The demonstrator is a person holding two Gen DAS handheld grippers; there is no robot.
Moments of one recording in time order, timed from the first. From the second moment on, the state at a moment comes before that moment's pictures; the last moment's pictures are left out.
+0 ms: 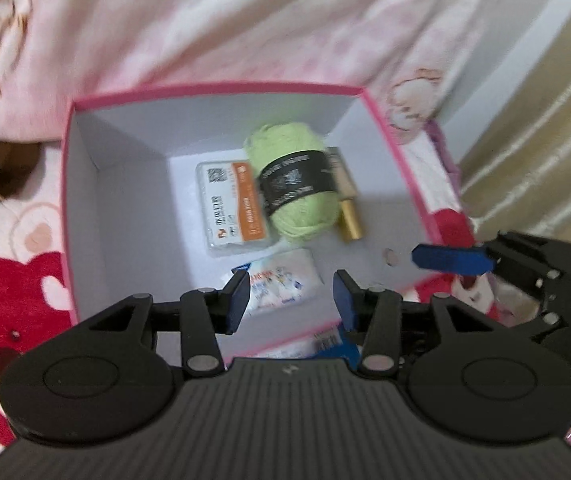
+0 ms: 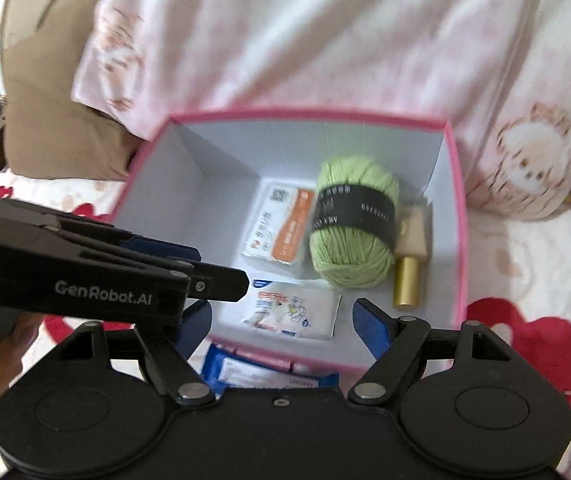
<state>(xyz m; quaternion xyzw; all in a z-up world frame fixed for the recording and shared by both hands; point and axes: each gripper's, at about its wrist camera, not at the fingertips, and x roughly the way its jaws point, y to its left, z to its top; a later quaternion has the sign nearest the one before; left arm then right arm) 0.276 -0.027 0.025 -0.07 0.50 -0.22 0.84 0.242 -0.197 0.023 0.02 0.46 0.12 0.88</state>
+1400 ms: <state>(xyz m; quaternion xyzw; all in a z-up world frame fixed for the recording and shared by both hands) 0.107 -0.001 0.005 0.05 0.56 -0.22 0.79 0.036 -0.145 0.007 -0.06 0.41 0.22 0.88</state>
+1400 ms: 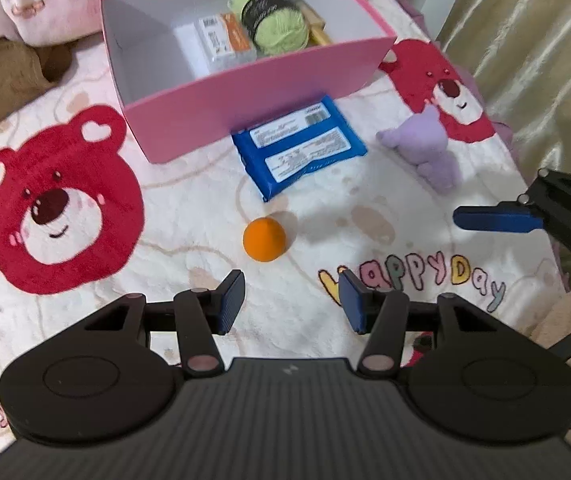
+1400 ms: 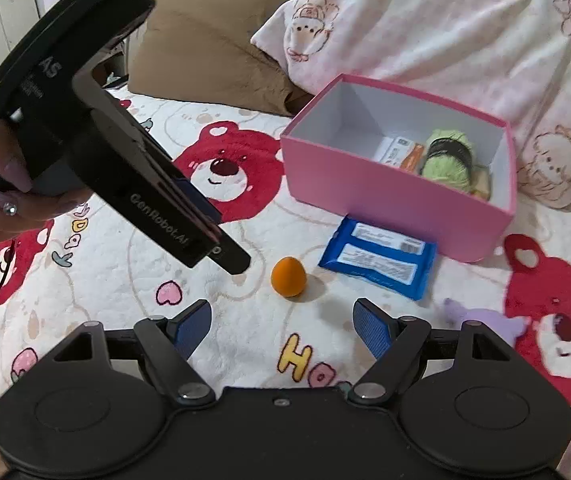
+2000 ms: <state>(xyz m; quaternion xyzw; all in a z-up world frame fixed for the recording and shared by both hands) 0.125 -0.005 -0.077 0.02 0.50 -0.24 0.83 0.088 -0.145 -0.099 -0.02 0.41 0.16 0.90</state>
